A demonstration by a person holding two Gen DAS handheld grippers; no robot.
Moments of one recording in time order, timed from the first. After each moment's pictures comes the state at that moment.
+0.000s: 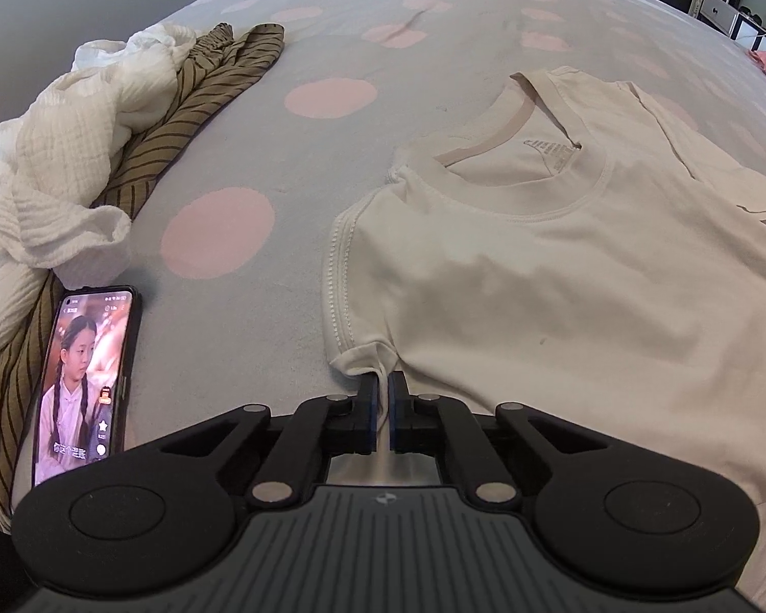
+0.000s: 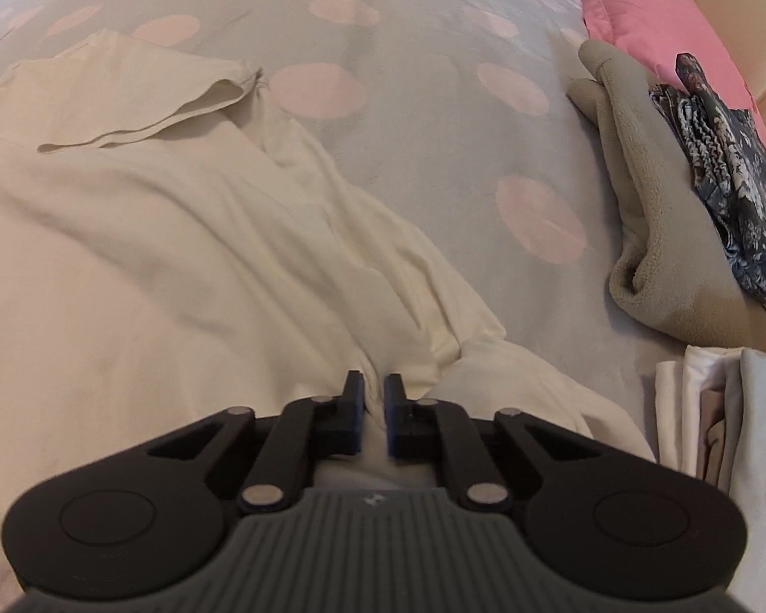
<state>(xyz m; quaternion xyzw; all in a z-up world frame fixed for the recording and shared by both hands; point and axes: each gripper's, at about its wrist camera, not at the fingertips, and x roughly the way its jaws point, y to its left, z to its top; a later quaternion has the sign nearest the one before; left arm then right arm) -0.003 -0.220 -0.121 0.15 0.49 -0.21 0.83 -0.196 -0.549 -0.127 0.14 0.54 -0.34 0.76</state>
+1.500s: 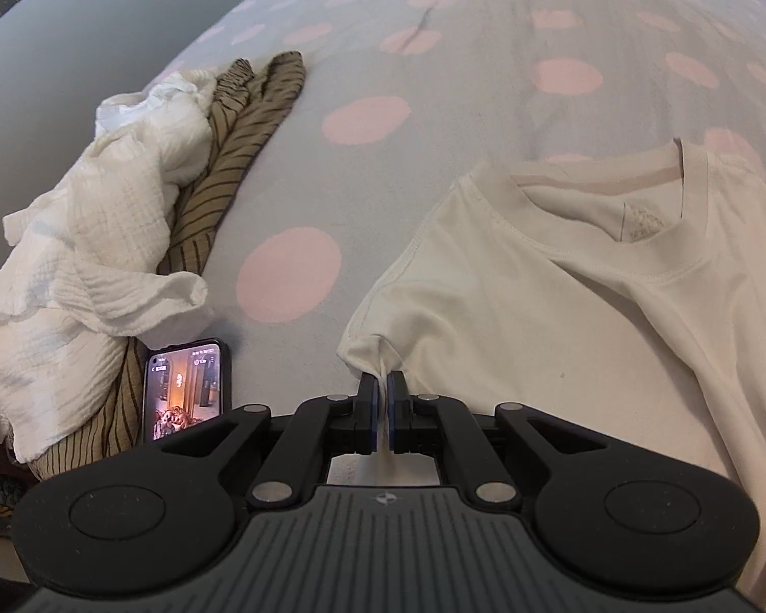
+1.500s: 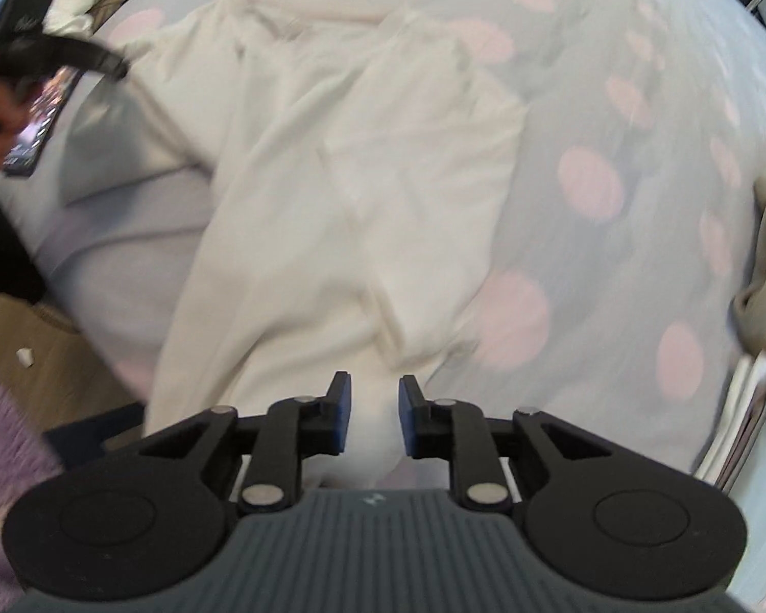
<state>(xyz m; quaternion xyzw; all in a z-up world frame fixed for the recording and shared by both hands) 0.010 -0.226 -0.104 0.26 0.48 -0.19 0.82 -0.209 -0.373 -0.042 0.03 0.63 -0.10 0.77</state>
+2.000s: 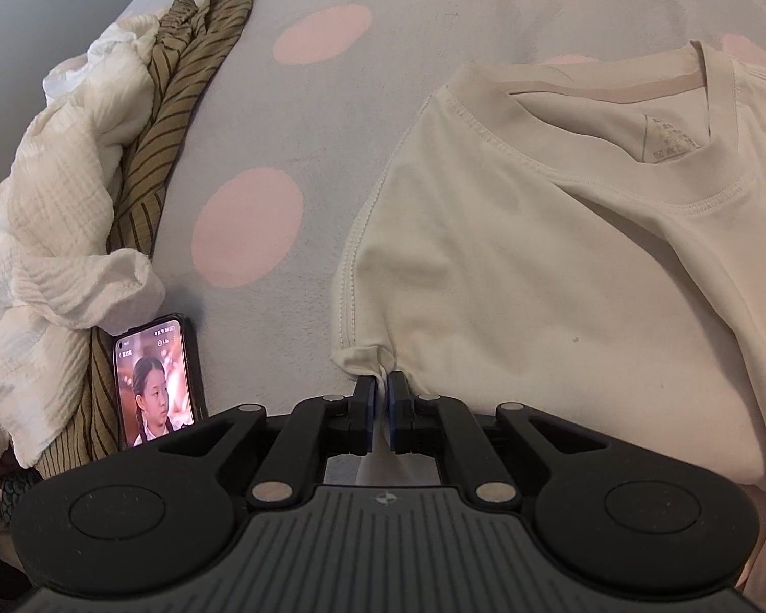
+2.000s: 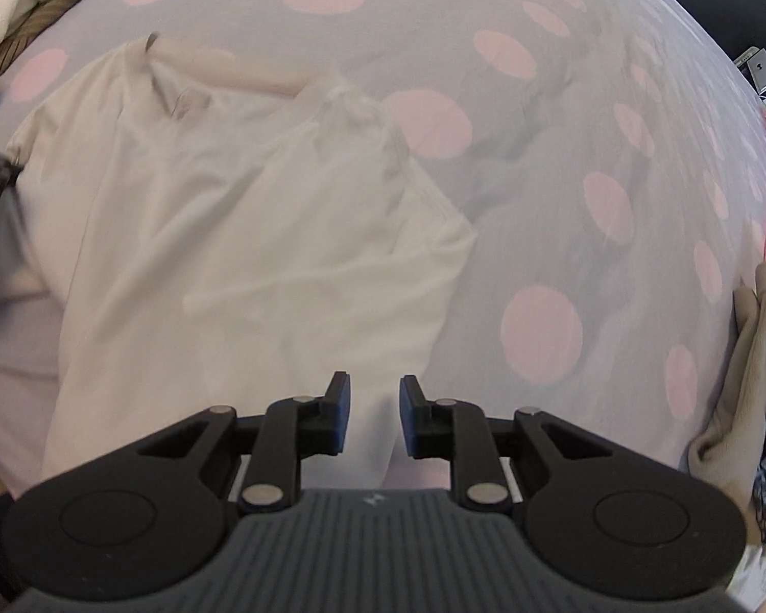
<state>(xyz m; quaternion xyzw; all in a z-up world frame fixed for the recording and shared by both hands) 0.030 -0.241 -0.136 0.31 0.55 -0.18 0.75 -0.111 -0.436 -0.078 -0.02 0.61 -0.12 0.78</state>
